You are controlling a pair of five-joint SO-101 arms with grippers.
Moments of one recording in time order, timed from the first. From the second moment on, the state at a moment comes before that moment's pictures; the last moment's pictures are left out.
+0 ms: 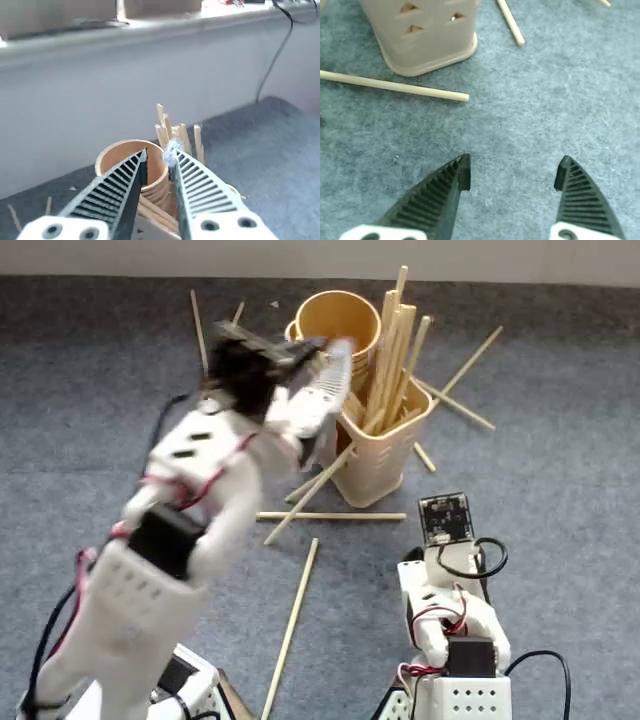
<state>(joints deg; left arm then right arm) 23.0 -46.4 25.7 32.8 3.4 -4.7 -100.1 93.8 57.8 11.5</state>
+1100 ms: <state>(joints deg) 12.0 -77.5 90.3 19.9 3.4 -14.4 -100.0 95.4 60.7 24.5</state>
